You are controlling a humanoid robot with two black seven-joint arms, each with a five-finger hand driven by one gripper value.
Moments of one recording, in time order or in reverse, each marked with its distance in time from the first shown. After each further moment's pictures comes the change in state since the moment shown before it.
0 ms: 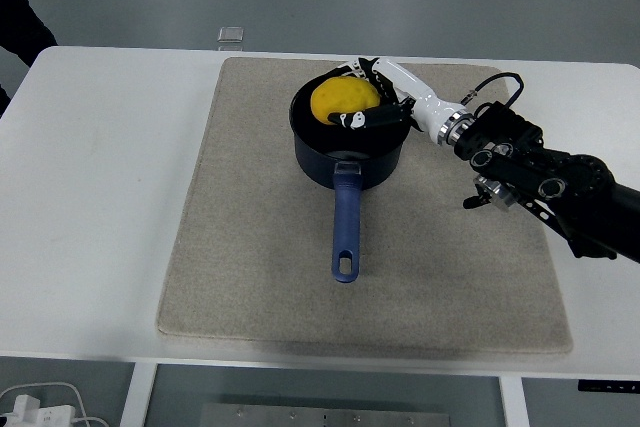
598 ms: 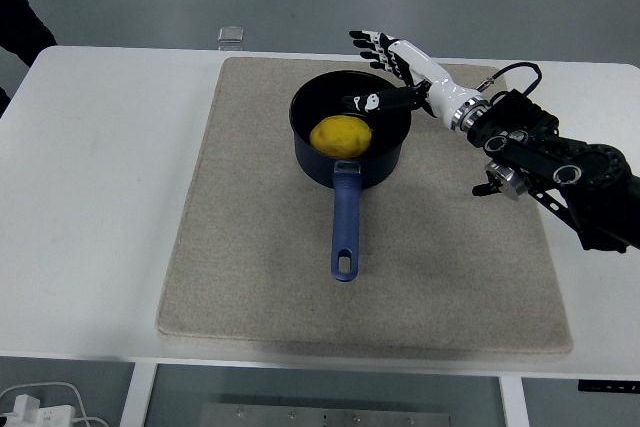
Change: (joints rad) left arm 0.000 0.000 0.000 0.000 0.000 0.000 0.000; right arm 0.017 -0.036 0.029 0.000 0.060 -0.003 -0.002
